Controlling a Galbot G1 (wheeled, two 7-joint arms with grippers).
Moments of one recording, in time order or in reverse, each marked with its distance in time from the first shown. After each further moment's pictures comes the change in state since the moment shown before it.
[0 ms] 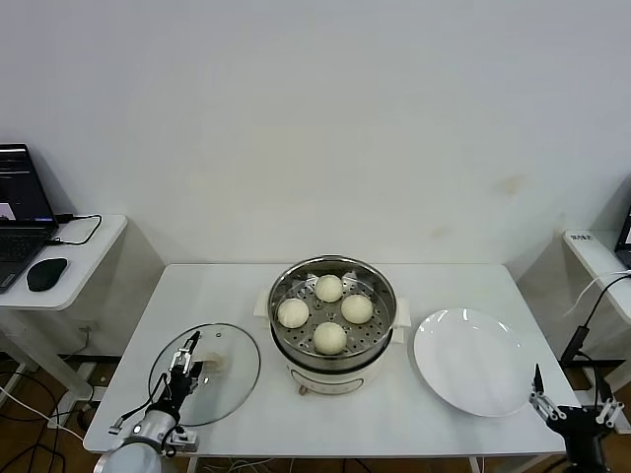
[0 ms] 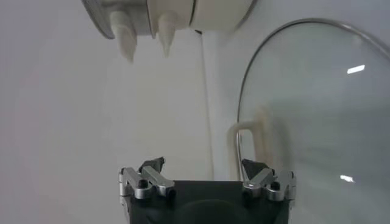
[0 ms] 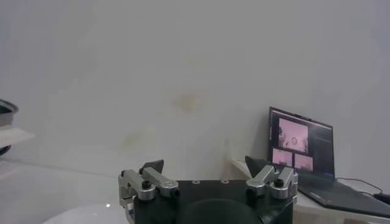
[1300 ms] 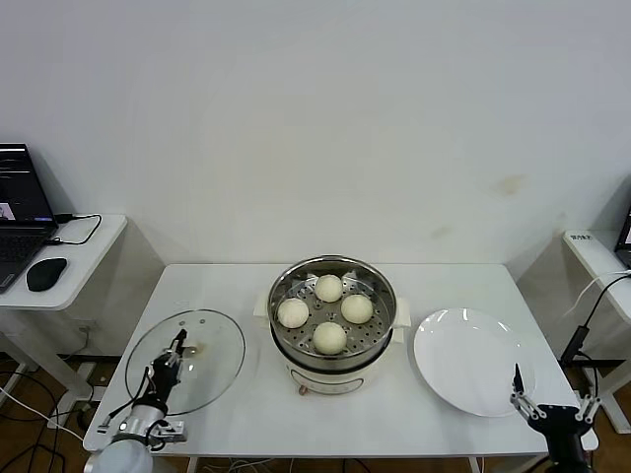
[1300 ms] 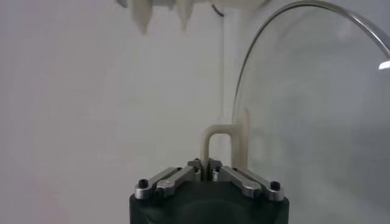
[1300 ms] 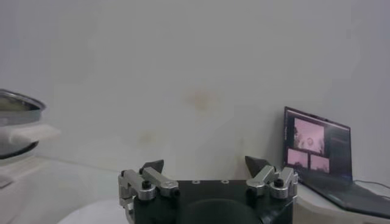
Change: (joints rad) left arm 0.006 0.002 -0.057 -0.021 -0.105 0.008 -0.083; right arm -0.010 -0.005 -0.059 0.009 -0.039 0.013 -0.012
